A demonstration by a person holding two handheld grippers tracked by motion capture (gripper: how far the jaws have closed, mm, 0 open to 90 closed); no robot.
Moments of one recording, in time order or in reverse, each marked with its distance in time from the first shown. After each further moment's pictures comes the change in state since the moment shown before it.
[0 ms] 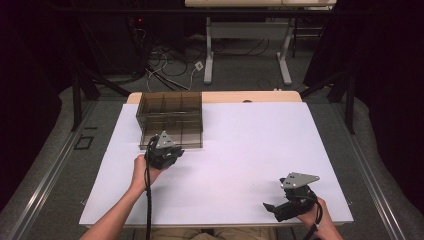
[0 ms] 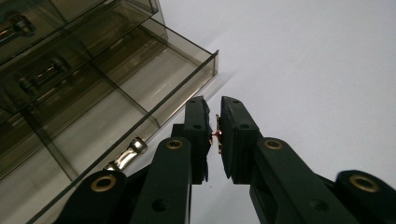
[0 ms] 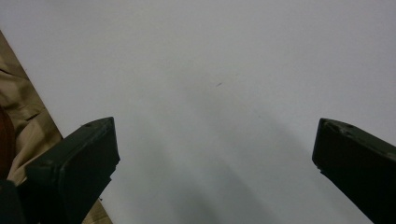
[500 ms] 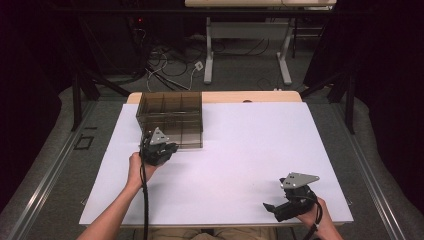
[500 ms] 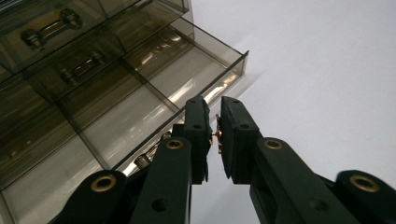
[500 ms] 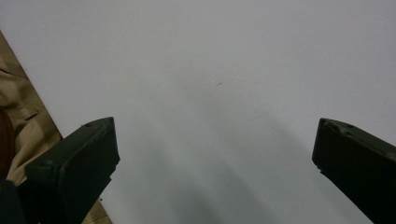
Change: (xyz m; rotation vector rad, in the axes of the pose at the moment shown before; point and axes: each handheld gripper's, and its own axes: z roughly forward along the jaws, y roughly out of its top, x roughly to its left) left arm 0.018 -0.004 -0.004 -0.014 0.046 -0.044; right arm 0.000 0.000 0.000 0.001 0.000 -0.001
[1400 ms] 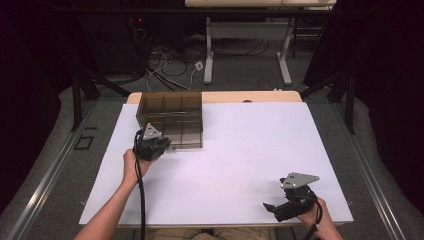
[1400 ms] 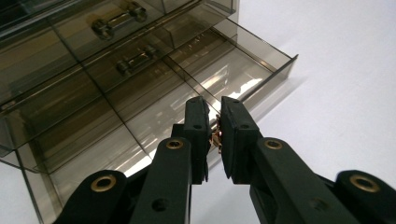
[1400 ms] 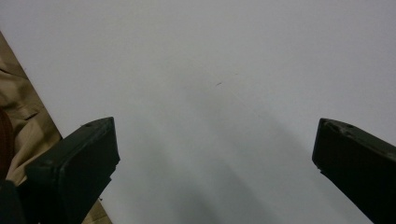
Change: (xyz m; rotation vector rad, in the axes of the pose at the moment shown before) left arm 0.023 -0.004 -0.001 -0.017 0.062 -0.047; right arm 0.000 0.000 0.000 0.000 -0.001 -0.002
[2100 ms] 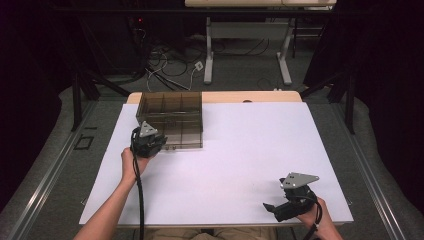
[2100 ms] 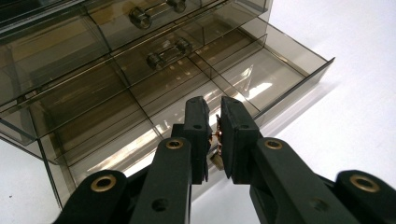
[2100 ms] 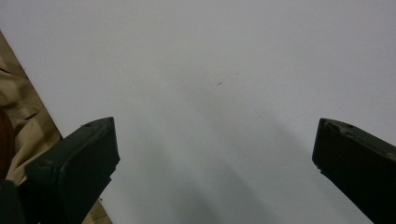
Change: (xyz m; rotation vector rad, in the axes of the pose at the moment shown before) left arm 0.016 -0.005 0.007 -0.008 0.038 -0.042; right arm 0.000 0.000 0.000 0.002 -0.001 0.000
